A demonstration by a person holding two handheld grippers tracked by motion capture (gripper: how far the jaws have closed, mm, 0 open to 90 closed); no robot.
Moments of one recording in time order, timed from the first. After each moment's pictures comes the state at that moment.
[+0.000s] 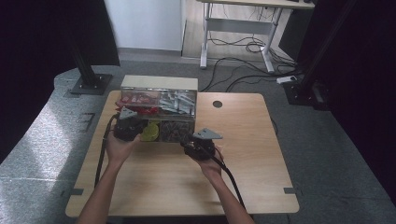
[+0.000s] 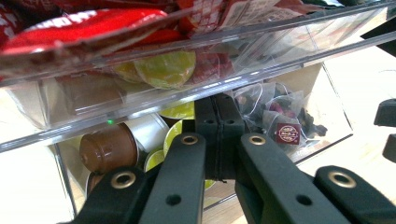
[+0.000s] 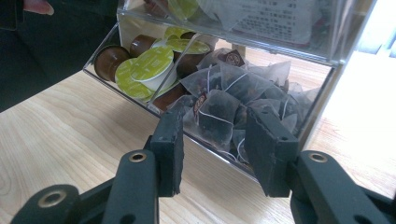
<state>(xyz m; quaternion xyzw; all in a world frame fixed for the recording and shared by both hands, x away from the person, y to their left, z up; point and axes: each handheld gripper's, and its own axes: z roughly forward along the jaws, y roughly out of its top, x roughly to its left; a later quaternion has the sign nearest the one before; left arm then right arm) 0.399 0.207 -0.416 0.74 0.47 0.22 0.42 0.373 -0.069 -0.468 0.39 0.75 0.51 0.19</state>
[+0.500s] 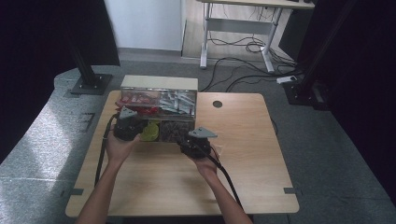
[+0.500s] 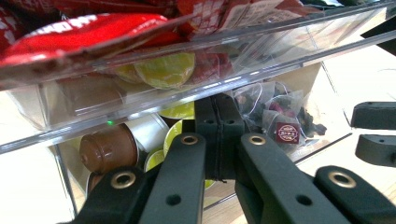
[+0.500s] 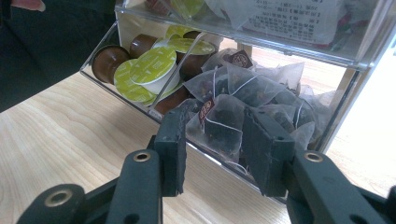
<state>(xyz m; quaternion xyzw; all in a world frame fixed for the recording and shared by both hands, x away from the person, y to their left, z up) 0.400 0.207 -0.415 0.74 0.47 0.22 0.42 0.382 -0.055 -0.474 0.39 0.75 0.51 0.19</state>
